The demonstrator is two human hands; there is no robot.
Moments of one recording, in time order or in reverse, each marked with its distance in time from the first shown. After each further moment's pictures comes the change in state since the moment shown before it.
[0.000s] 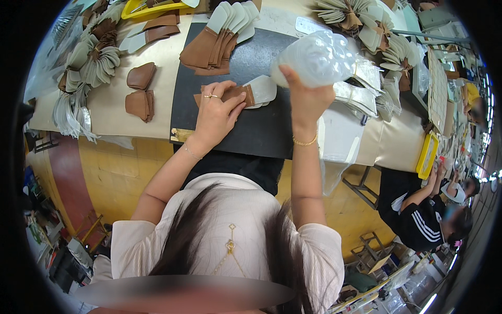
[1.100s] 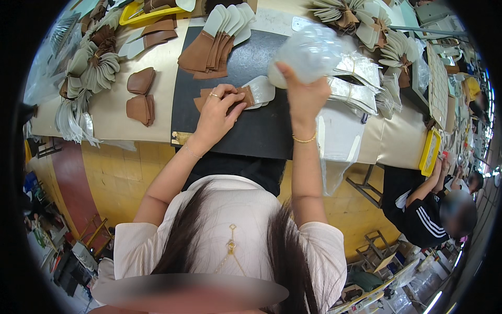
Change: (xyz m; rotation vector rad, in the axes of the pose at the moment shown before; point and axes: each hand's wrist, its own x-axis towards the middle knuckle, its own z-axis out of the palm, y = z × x) left_hand 0.003 -0.003 0.005 -0.215 -0.071 -0.106; right_hand 0.008 -0.001 -0.003 -0.028 0.032 0.117
